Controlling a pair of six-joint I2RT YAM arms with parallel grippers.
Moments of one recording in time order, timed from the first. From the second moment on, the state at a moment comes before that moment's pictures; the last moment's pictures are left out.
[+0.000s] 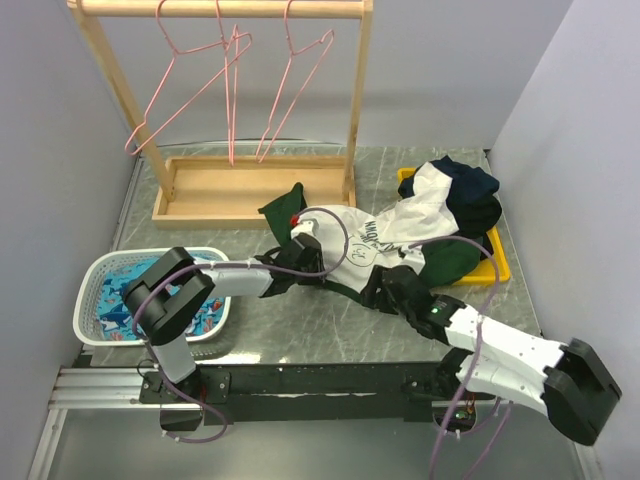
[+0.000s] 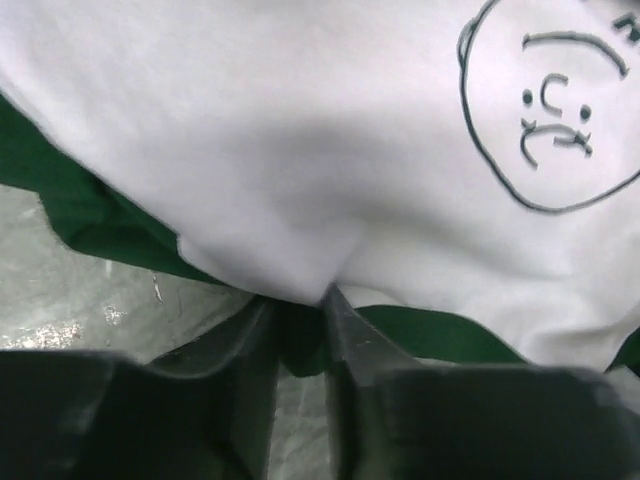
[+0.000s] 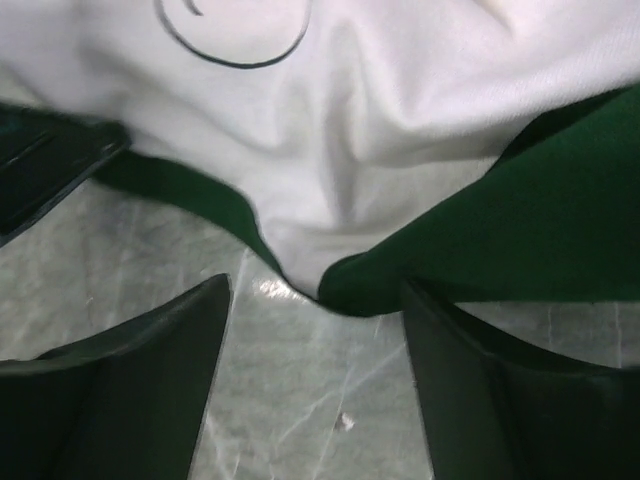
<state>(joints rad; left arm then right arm) -0.84 1.73 0.86 0.11 -0.17 -0.74 0.76 0.94 0.39 -0.22 0.31 0.83</state>
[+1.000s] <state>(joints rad) -0.90 0.89 1.41 -0.46 -0.18 -0.56 1.03 1.24 1.88 -0.81 0.48 0.53</state>
